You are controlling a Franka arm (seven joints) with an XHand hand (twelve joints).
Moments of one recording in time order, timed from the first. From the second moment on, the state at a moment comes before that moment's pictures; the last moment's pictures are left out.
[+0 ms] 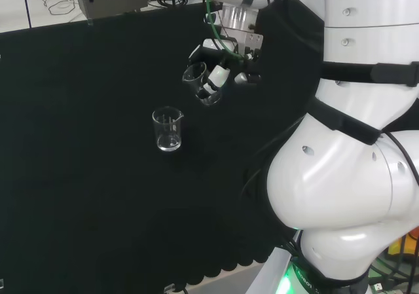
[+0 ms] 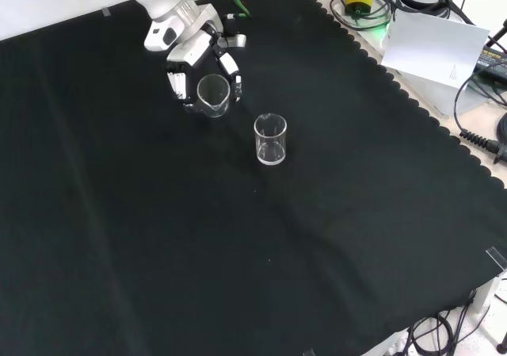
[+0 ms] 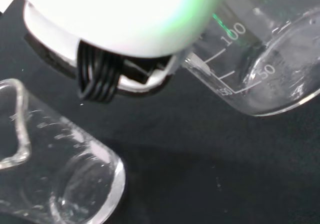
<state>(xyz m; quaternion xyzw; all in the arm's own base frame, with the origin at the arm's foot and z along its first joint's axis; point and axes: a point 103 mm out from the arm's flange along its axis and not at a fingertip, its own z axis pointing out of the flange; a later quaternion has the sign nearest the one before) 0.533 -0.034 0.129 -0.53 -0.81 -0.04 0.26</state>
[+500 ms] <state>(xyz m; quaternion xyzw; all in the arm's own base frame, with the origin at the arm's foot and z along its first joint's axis) 0.553 -0.051 0.091 -0.51 -0.80 -0.12 0.30</state>
